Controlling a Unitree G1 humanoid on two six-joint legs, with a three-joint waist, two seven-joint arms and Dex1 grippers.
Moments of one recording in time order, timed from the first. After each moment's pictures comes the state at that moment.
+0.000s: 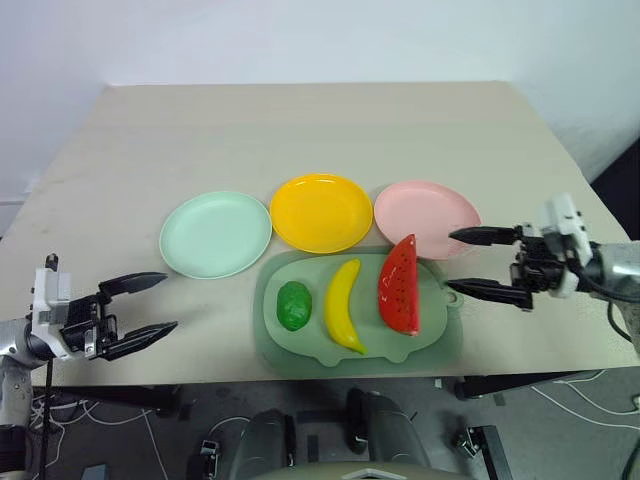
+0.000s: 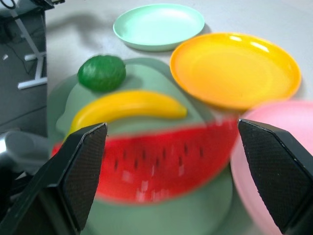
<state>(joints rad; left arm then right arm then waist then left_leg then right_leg) 0.02 0.78 0.46 0.18 -0.64 0.01 -1.54 -0.30 -0.92 -0.18 -0.21 0.62 0.56 1.21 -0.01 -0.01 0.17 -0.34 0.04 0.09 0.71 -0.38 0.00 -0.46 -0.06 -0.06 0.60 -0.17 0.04</state>
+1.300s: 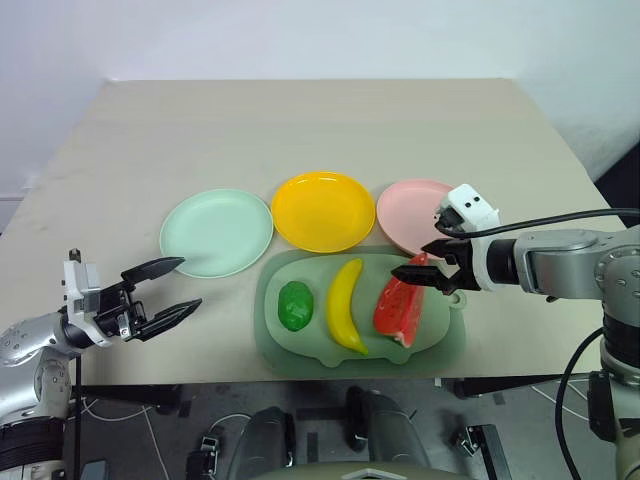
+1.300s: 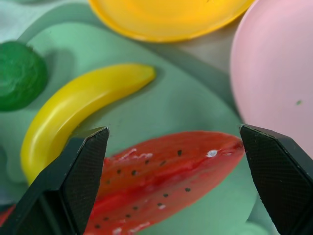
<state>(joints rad) -0.03 0.67 0.39 0.19 -0.64 -0.03 -1.43 -0.61 -0.81 -0.12 -0.42 1.21 1.61 0.09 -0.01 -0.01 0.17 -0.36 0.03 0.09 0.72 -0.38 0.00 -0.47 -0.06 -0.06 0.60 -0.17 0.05</state>
